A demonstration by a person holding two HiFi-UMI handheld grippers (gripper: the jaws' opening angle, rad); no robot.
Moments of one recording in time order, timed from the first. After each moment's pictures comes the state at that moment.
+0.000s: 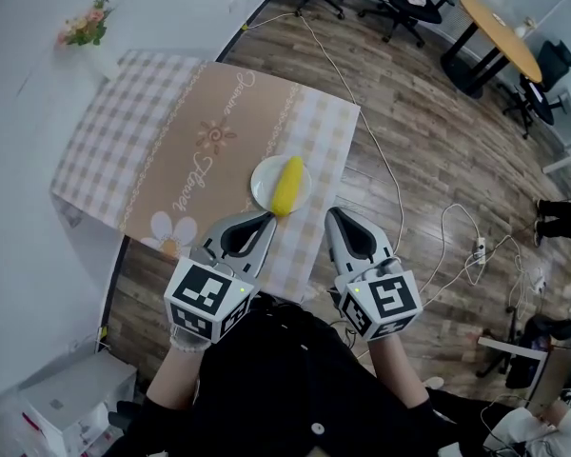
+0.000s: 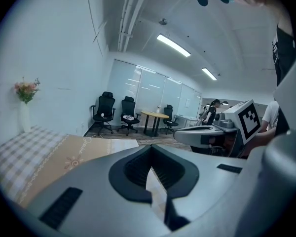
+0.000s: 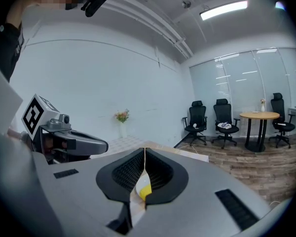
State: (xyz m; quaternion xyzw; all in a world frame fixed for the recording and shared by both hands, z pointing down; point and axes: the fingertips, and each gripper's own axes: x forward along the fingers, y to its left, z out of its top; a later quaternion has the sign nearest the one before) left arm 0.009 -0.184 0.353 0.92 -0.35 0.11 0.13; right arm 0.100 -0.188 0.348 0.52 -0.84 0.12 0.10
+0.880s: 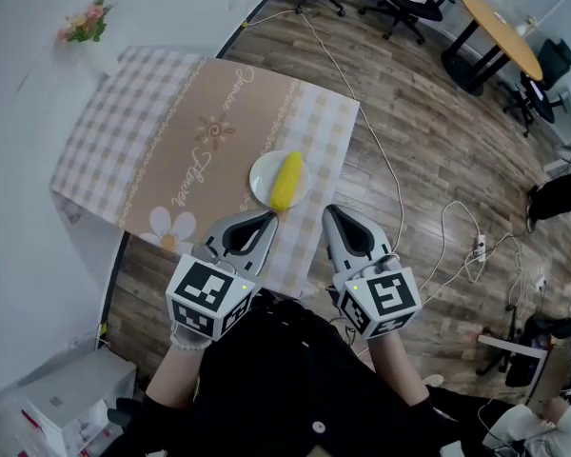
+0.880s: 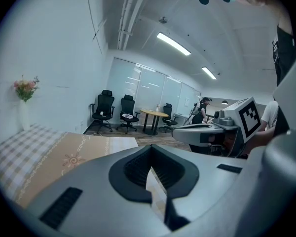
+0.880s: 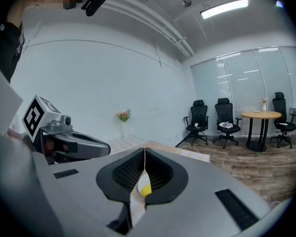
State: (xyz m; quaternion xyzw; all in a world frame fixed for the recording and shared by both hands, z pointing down) left arm 0.015 -0.176 0.359 0.92 -0.34 0.12 0.14; right arm 0.098 -0.183 0.349 0.51 -0.84 0.12 0.10
